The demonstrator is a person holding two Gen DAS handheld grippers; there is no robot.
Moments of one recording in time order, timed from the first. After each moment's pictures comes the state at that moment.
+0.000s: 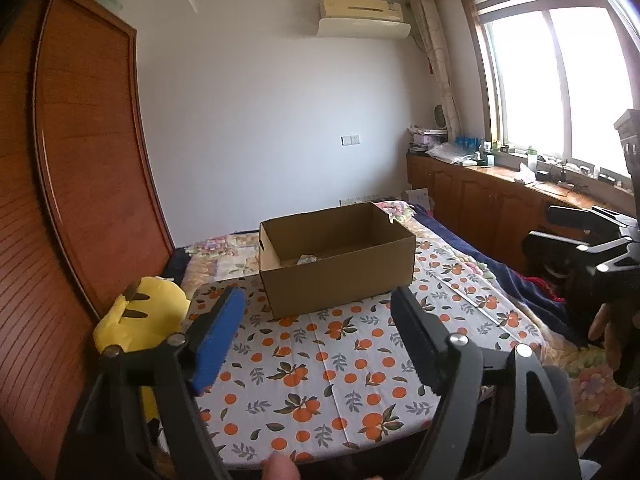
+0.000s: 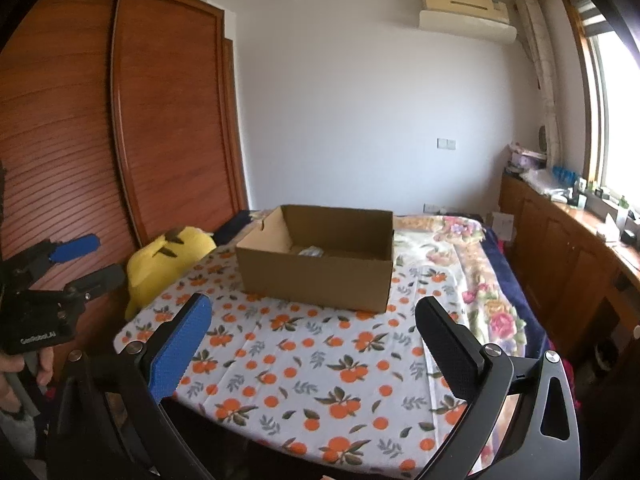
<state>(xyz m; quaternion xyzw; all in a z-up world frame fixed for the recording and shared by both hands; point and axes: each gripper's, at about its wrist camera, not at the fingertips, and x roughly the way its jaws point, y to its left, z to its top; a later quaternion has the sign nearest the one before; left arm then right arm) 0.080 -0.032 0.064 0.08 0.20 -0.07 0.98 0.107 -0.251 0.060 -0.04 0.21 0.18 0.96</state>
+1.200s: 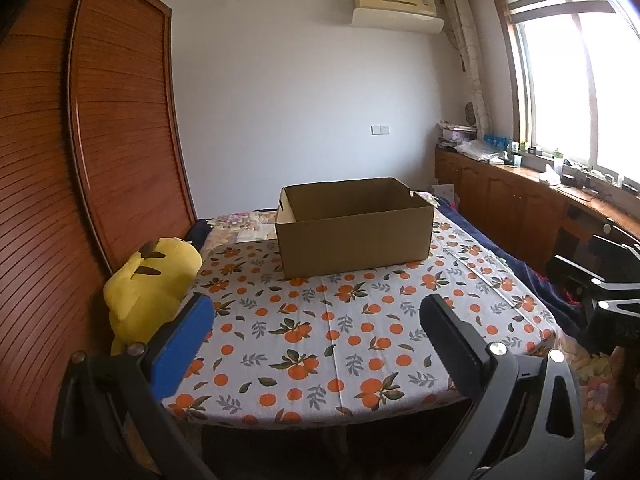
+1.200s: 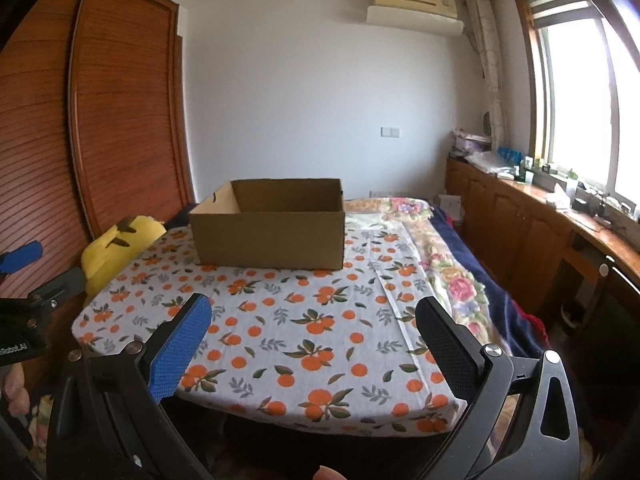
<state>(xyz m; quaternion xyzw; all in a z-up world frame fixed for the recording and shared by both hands) 0.052 -0.034 0.012 0.04 0.21 -0.01 0.98 0.061 -0.255 0.005 -0.02 0.21 0.07 0.98</state>
